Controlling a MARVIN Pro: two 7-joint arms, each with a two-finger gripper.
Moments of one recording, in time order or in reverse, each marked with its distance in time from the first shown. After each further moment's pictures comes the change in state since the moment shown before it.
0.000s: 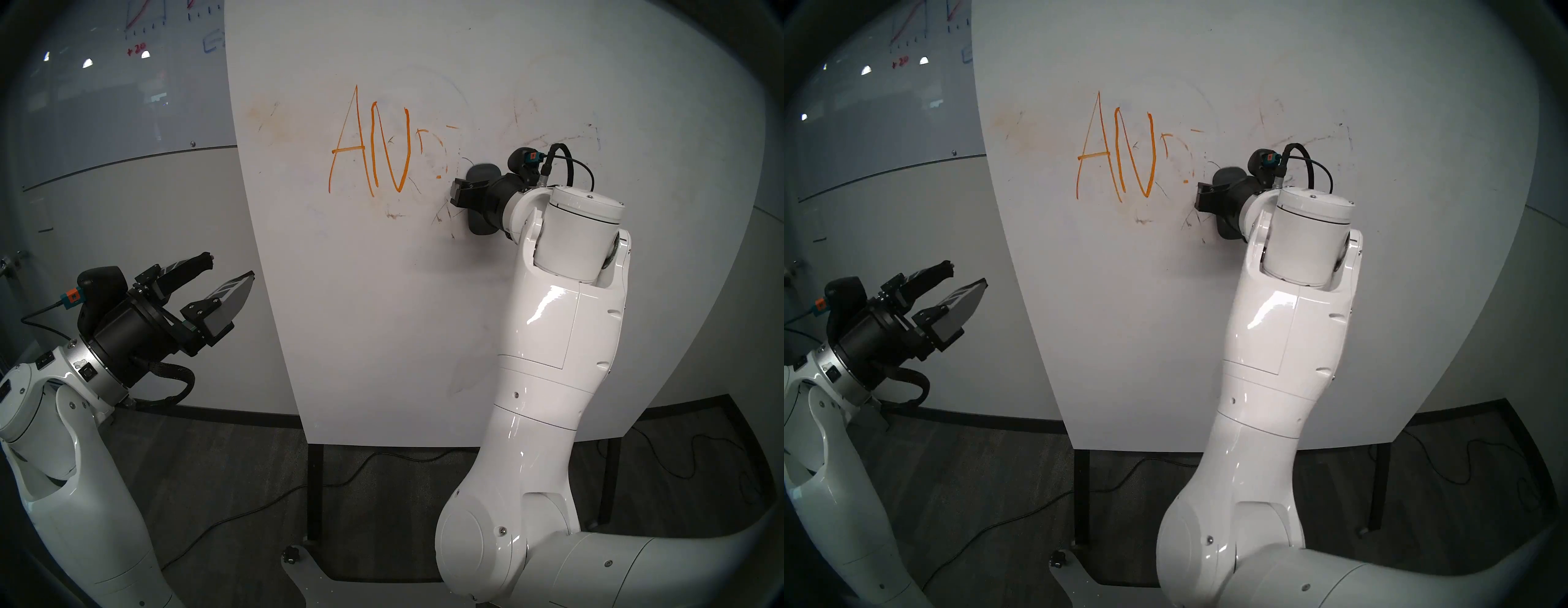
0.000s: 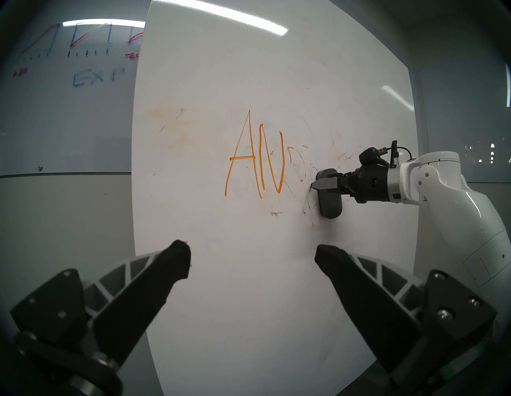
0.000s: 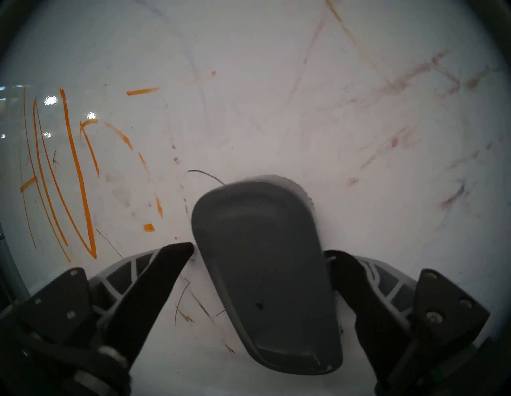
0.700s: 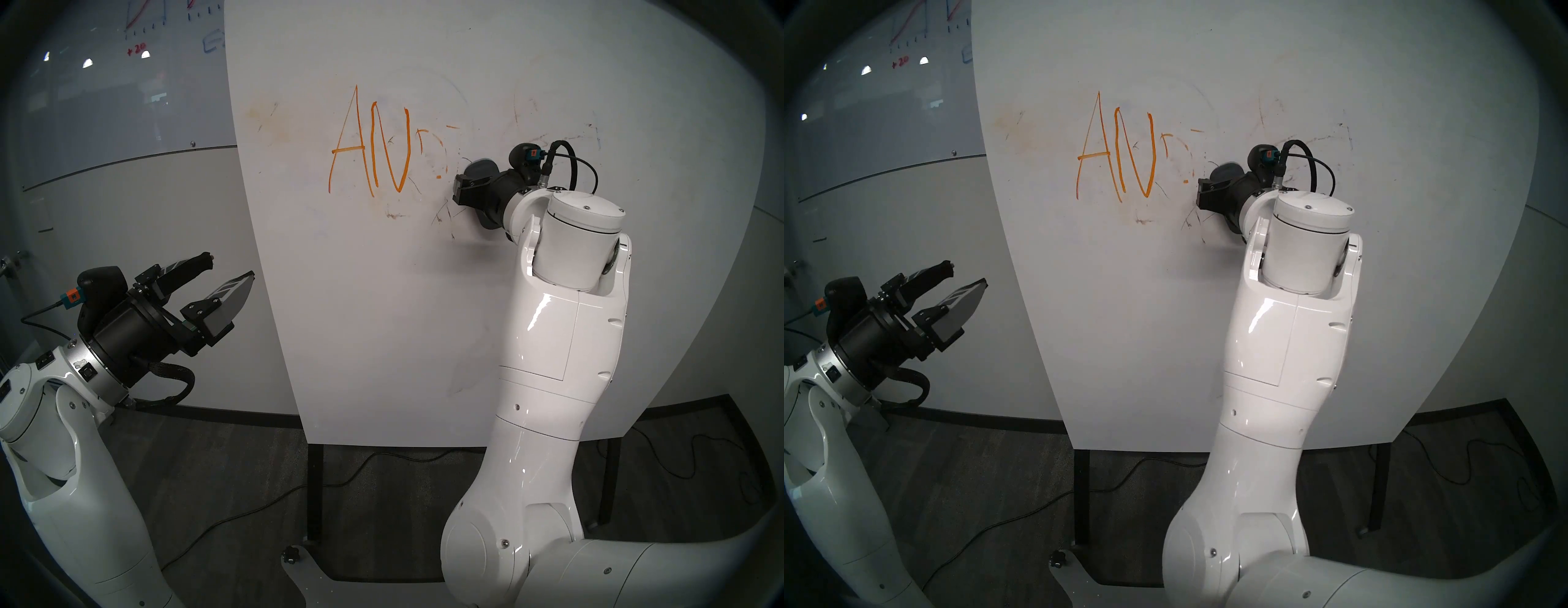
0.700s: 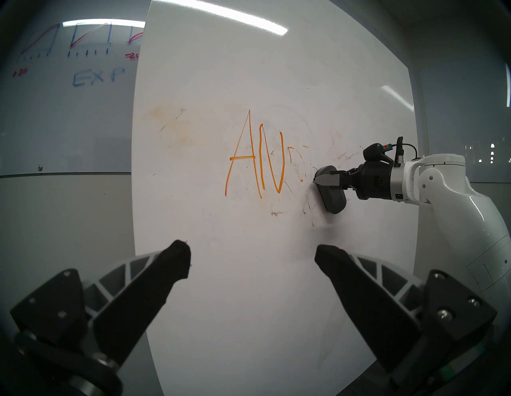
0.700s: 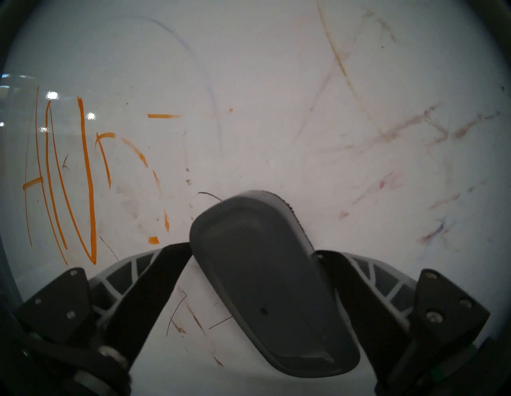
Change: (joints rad) left arm 0.000 0.000 0.000 0.000 0.000 0.000 0.000; right arm -0.044 0.030 -0.047 -0.032 -0.007 -0.110 -0.030
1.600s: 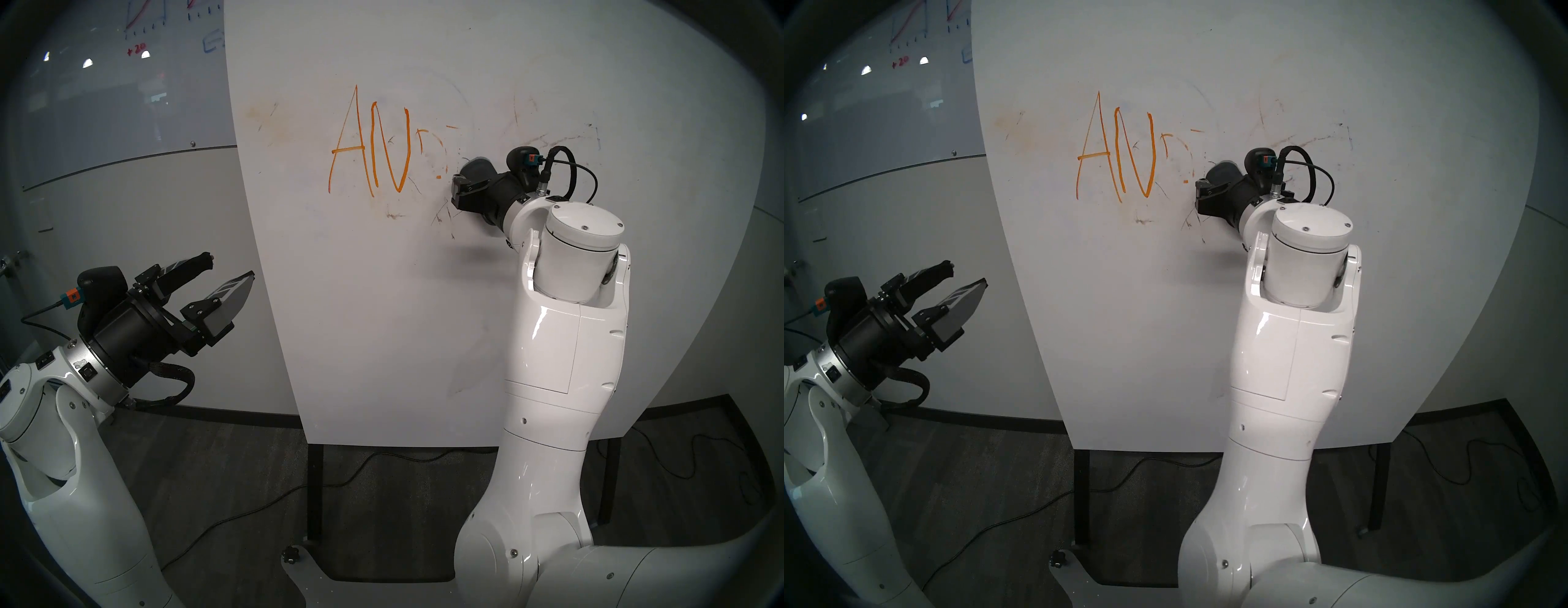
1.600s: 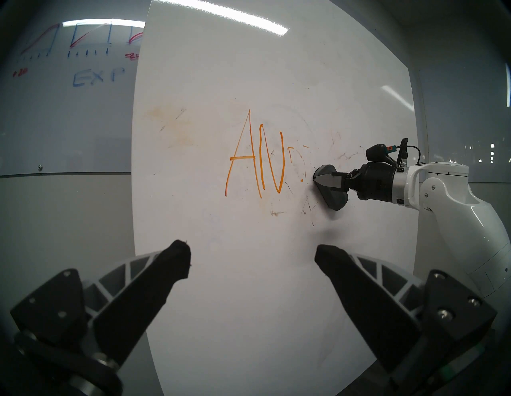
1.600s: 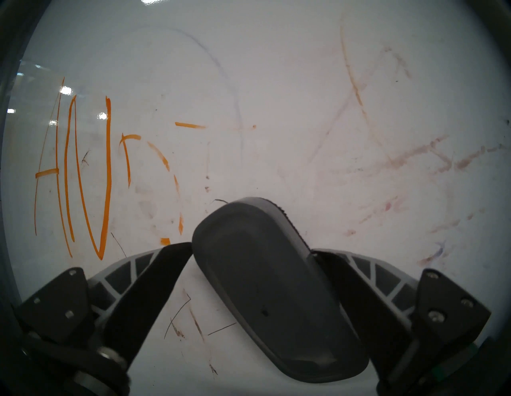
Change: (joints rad) left arm 0.000 0.000 0.000 0.000 0.000 0.000 0.000; right arm -0.038 0.058 -0.029 -0.006 0.037 -0.105 0.022
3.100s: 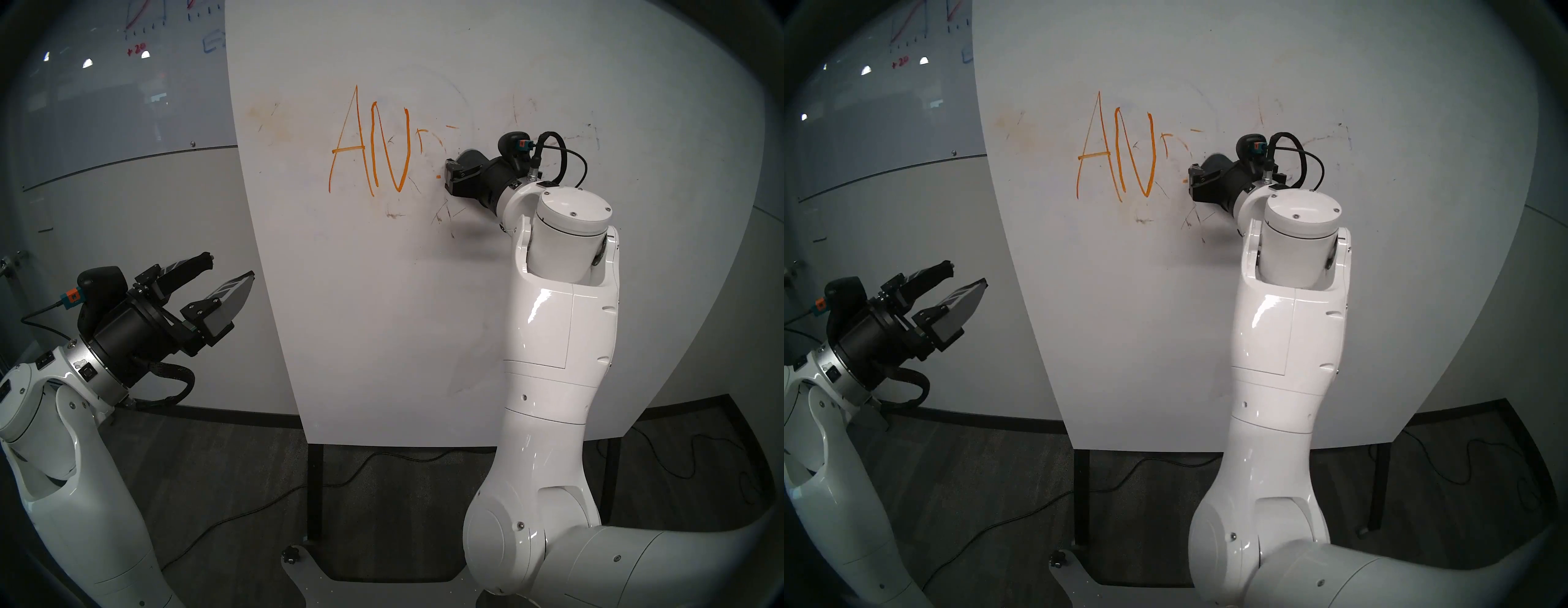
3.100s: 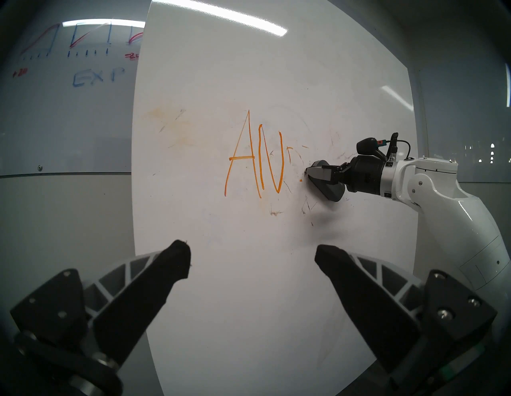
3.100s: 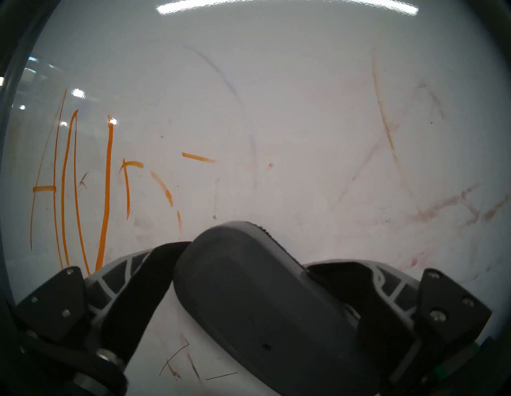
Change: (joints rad) left arm 0.000 0.000 0.000 0.000 0.000 0.000 0.000; right arm 0.092 0.026 0.003 0.104 0.033 -0.073 -0.018
